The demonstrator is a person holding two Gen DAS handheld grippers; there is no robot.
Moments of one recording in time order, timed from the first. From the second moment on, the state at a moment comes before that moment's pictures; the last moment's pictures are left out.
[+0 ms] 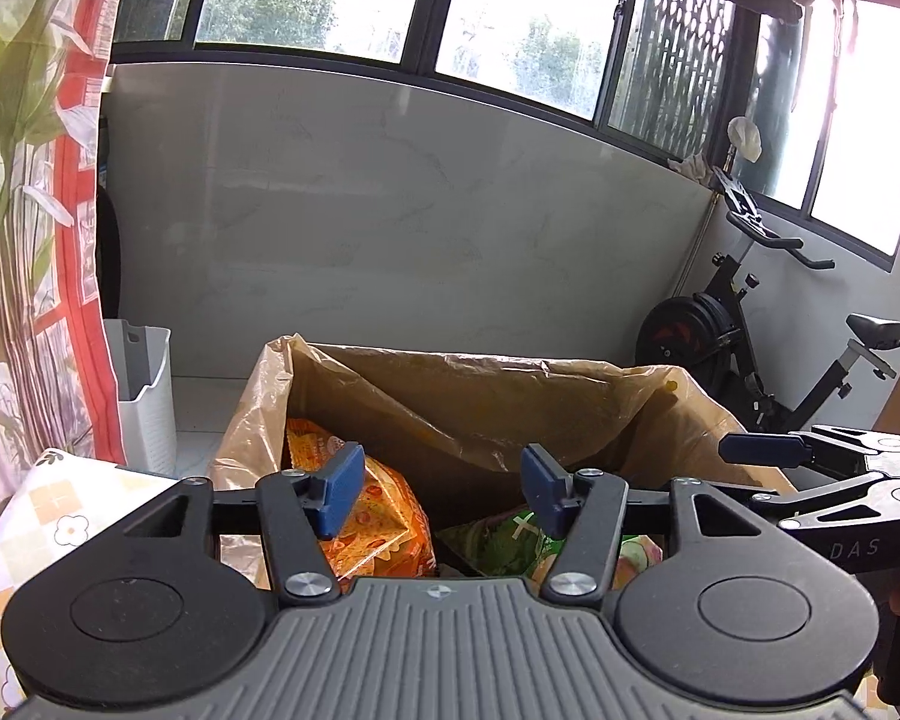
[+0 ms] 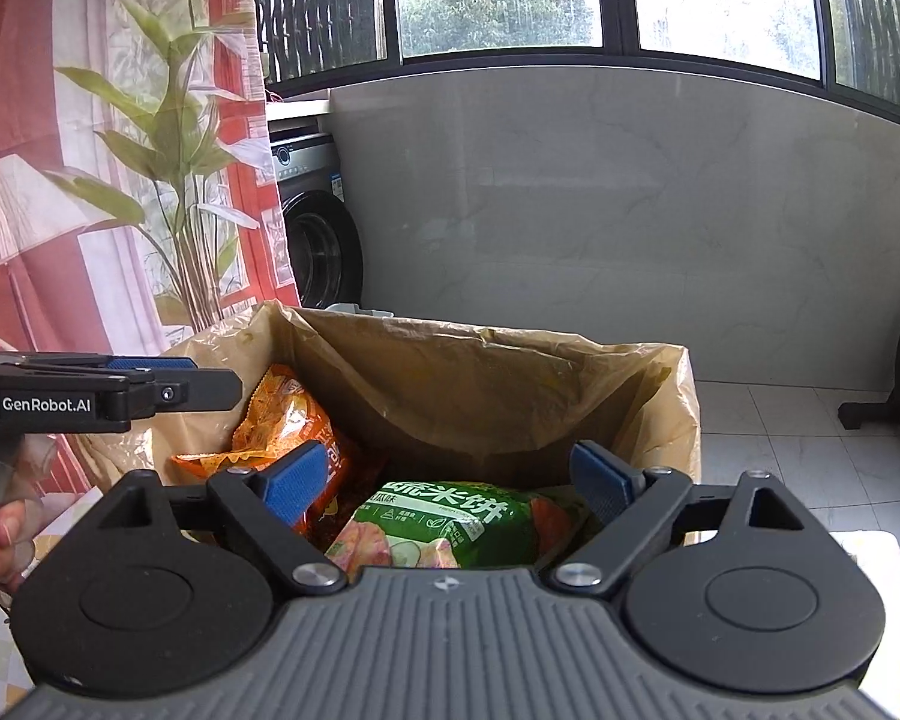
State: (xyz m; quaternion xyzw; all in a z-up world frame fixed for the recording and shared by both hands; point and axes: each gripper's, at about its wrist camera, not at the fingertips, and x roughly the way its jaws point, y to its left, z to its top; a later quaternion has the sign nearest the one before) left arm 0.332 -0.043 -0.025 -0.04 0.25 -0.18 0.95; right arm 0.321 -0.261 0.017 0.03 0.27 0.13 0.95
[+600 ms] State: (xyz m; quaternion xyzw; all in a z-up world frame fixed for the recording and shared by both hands) left arm 0.250 0.005 -0.016 -0.02 0.23 -0.13 0.96; right arm 0.260 -0.260 0.027 0.03 0.26 0.13 0.96
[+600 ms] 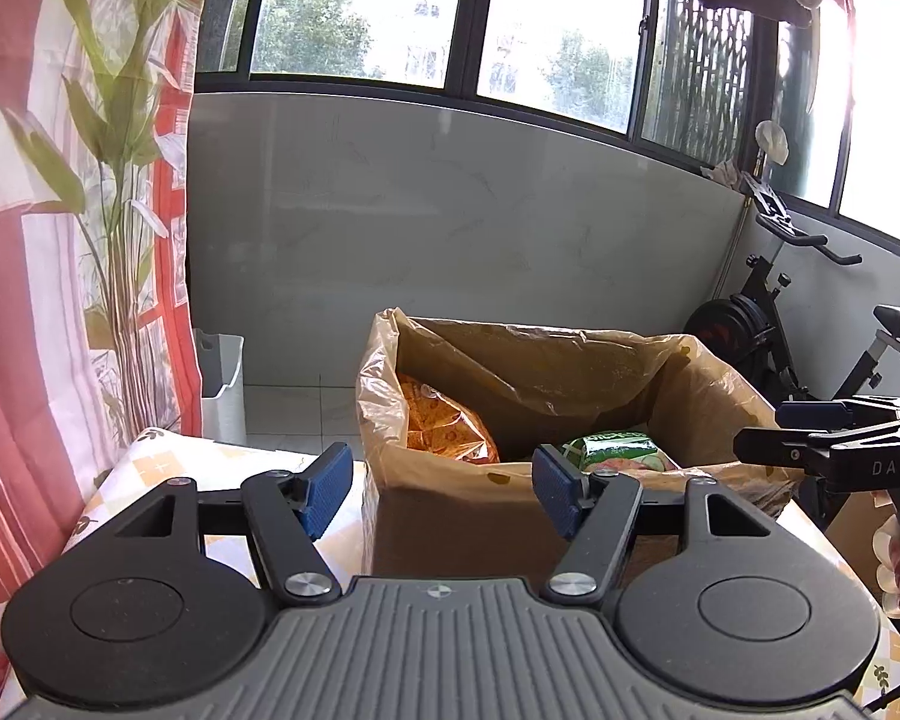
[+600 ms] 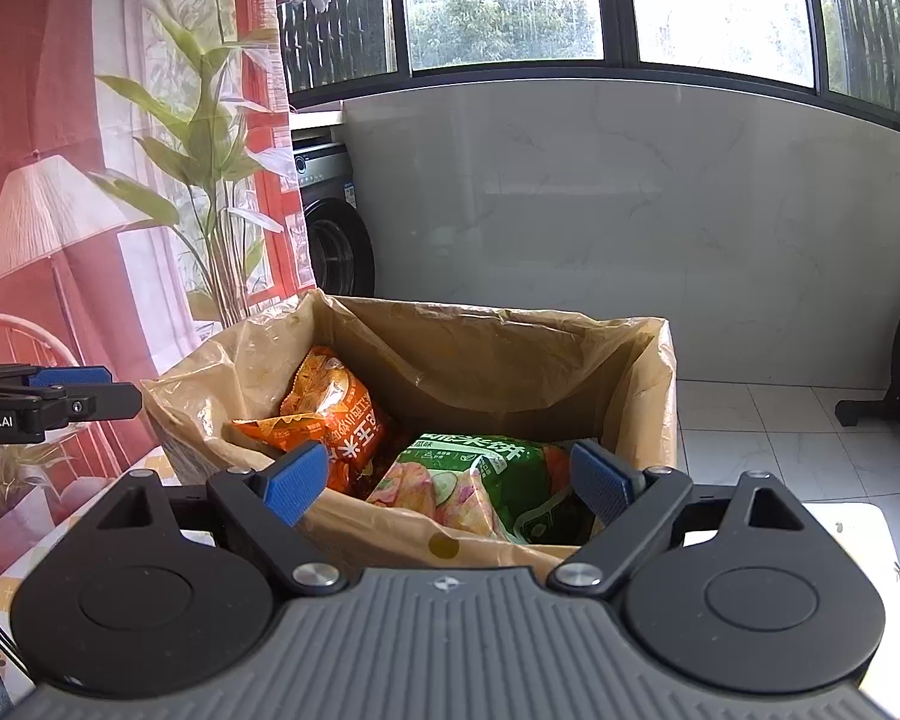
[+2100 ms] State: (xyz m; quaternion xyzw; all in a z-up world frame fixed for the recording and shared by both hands) left arm 0.163 0.018 -0.122 -0.04 0.28 -0.11 0.95; right arm 0.148 -0.252 -0.079 0.05 0.30 0.09 0.95
